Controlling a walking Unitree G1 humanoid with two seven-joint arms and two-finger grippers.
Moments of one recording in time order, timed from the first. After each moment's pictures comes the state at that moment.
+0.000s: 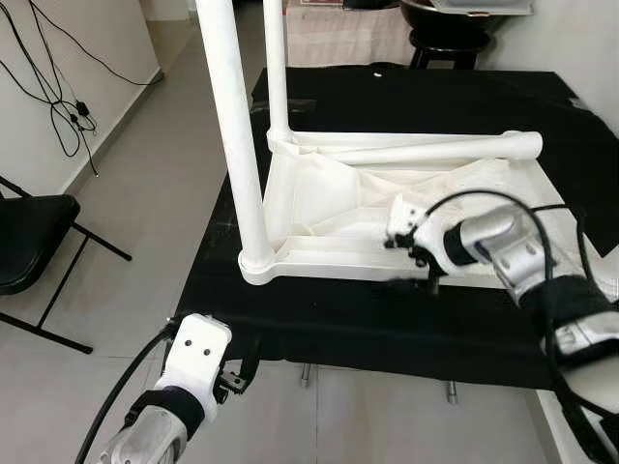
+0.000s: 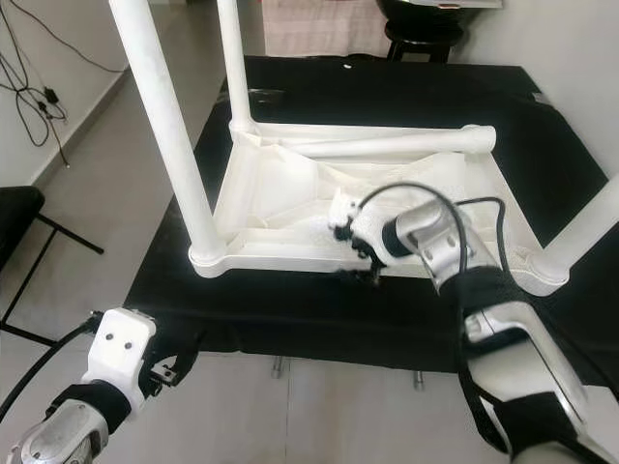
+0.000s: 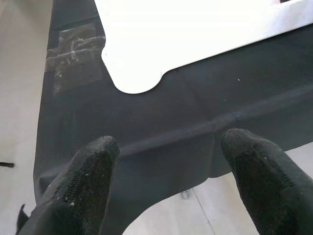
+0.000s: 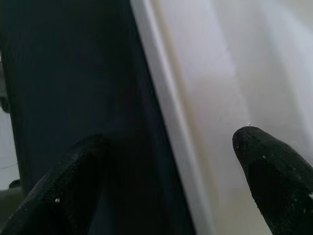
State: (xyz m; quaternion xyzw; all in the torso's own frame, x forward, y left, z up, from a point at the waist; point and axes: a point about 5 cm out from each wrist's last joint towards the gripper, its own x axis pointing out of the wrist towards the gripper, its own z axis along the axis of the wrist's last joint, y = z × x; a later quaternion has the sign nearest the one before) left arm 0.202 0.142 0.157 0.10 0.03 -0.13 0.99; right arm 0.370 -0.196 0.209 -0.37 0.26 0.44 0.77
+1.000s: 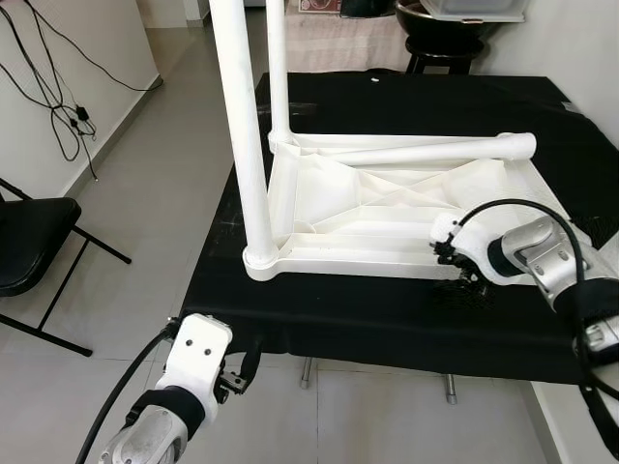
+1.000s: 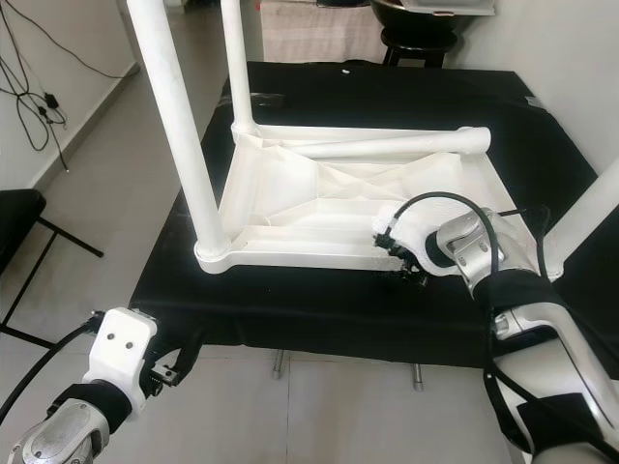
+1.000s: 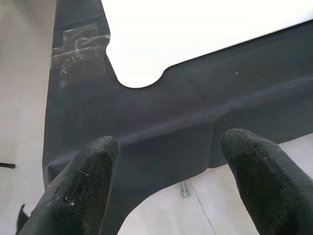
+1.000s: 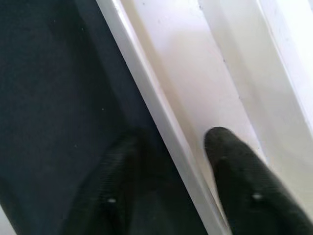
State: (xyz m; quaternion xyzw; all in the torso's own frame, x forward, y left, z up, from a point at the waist) left arm 0.202 0.142 0.156 0.10 0.03 -0.13 0.99; right arm 0.371 -0.247 0.208 -0.38 0.32 0.34 0.80
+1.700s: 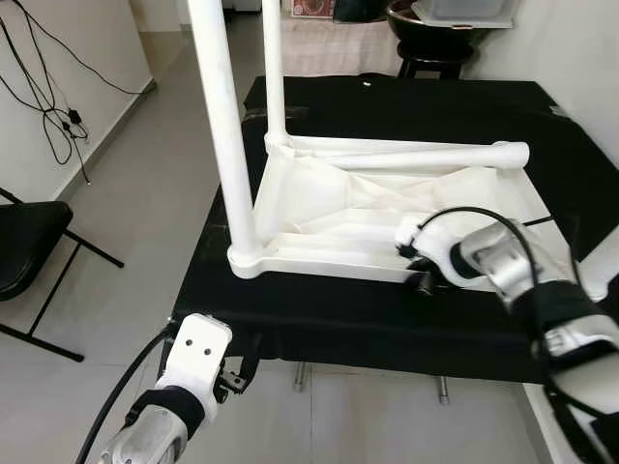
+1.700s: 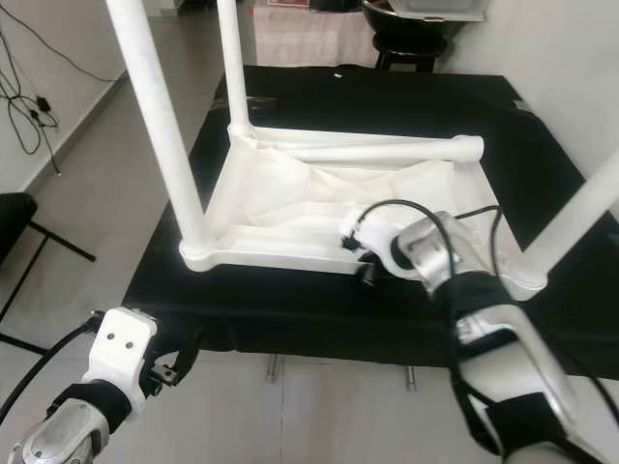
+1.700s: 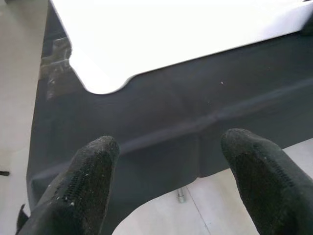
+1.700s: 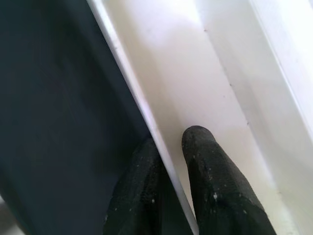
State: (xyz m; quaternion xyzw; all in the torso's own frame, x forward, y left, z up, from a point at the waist) left arm 0.202 0.142 0.156 0.10 0.03 -0.13 0.99; right arm 0.379 -0.184 0.192 -0.30 0.33 0.33 0.83
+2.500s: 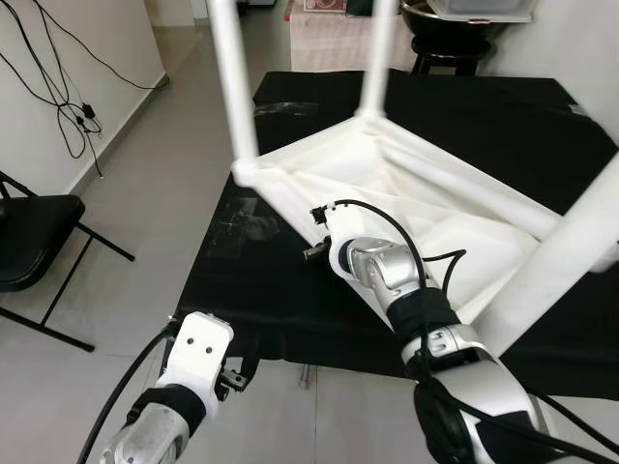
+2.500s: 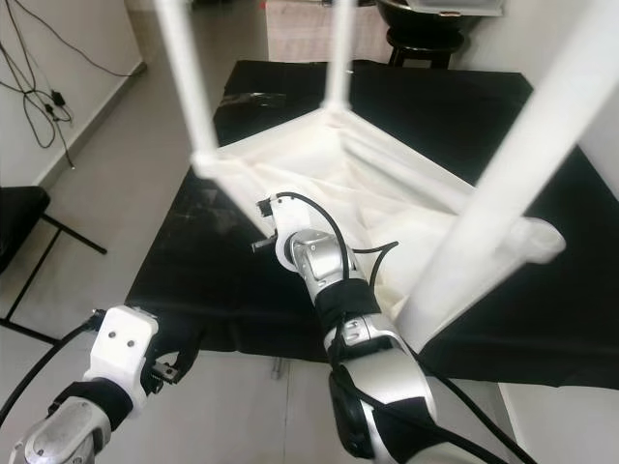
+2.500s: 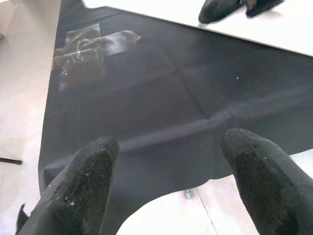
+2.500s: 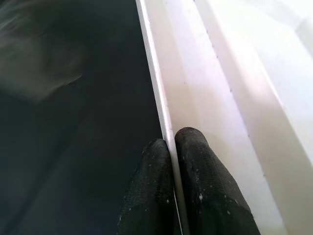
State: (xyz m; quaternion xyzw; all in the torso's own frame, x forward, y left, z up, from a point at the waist) left arm 0.203 0.142 0.156 0.10 0.03 -0.12 0.99; right arm 0.398 -0.077 0.189 -0.06 0.19 0.07 0.98
